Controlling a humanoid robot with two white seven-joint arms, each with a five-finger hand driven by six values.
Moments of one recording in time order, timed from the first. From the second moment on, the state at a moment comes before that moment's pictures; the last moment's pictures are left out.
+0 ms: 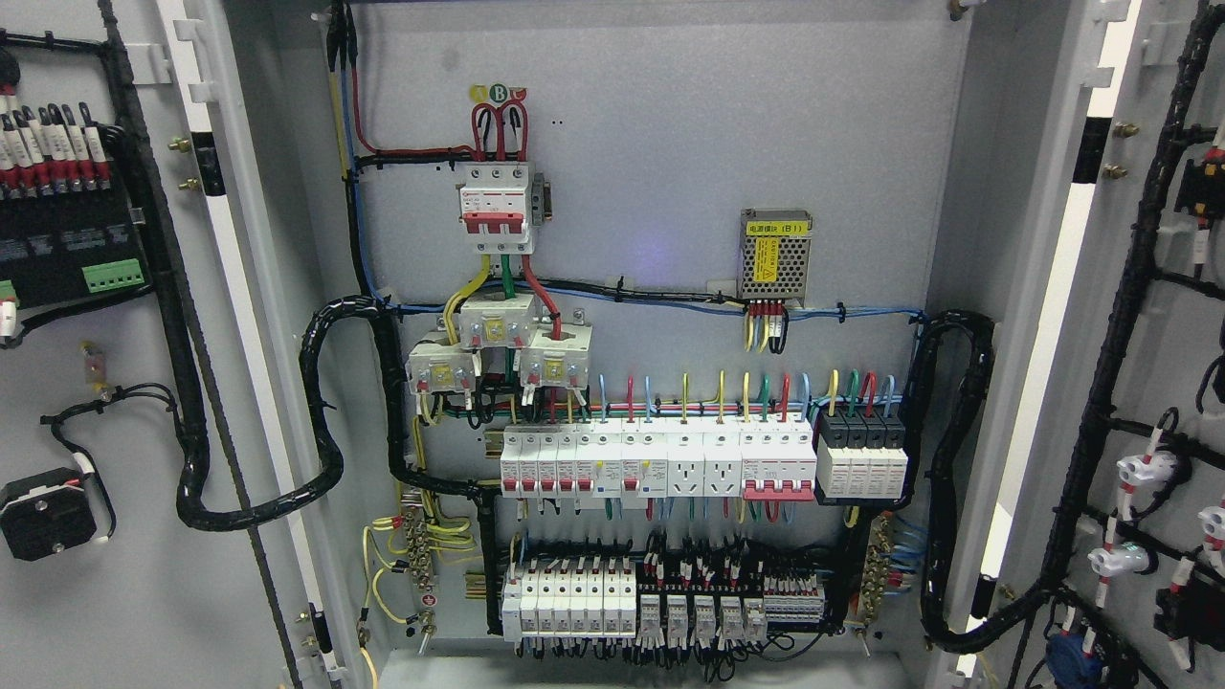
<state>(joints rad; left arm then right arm) 0.26 0.10 -0.25 -0.25 0.29 -0.23 -0.19 0.20 -0.04 0.25 -0.19 -0.43 -0.22 0.11</state>
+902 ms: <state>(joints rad) 0.15 0.02 -0.26 -0.05 0.29 -0.14 -0.18 0.16 0.04 0.21 -0.08 -0.17 -0.14 0.00</state>
